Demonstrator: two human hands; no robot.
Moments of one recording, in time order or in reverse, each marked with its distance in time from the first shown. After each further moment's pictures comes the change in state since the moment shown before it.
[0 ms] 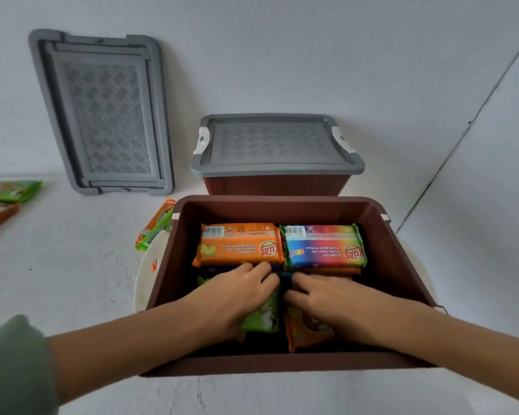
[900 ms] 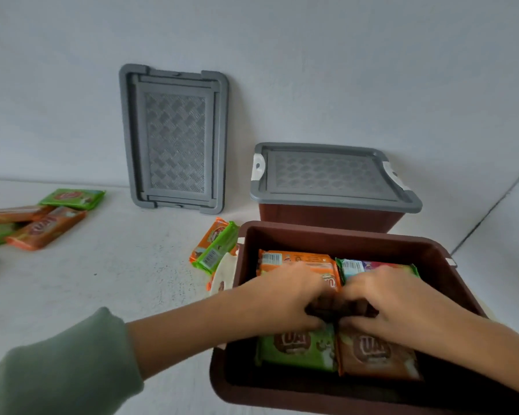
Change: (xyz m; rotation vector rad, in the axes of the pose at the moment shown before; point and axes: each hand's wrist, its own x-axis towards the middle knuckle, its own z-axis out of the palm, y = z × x) left_hand -0.009 -0.031 -0.030 -0.329 0.247 0.098; right_hand 0.004 0.000 -0.047 0.119 0.259 0.095
